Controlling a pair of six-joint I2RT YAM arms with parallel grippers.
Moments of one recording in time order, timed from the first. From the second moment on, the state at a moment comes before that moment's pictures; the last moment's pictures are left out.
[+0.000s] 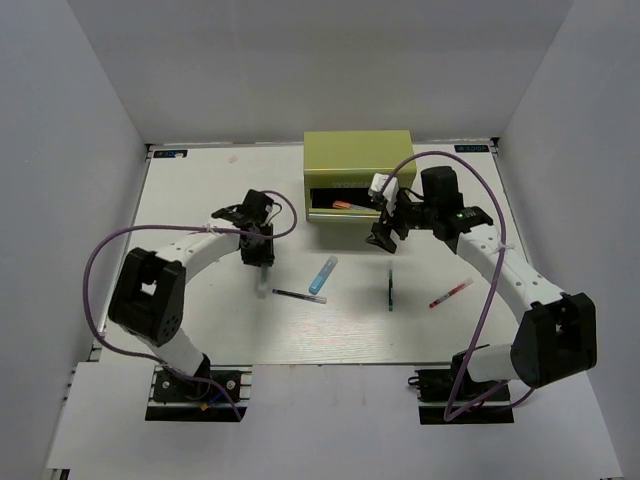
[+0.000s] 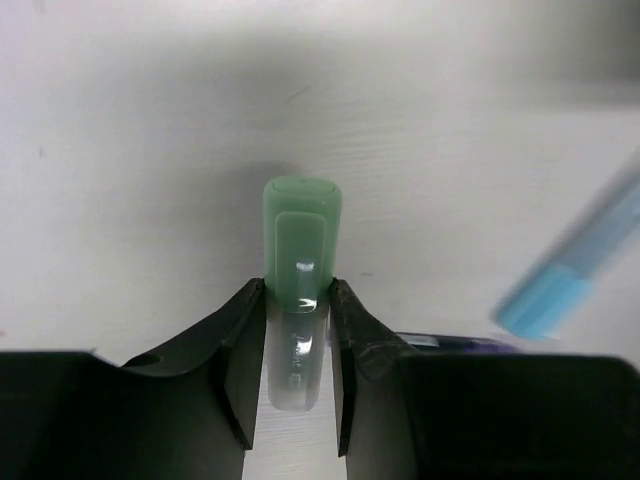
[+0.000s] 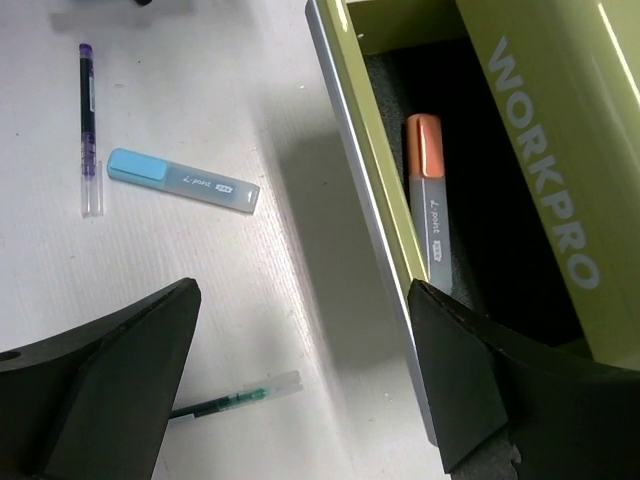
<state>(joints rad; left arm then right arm) -0.43 1.64 1.05 -0.62 -0.07 -0.41 0.36 1.35 1.06 -0.38 -0.69 -0.69</state>
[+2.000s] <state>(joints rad) -0.59 1.54 1.30 -0.03 0.21 -0.11 0.31 1.37 0.97 -0.63 -0.93 -1.35</state>
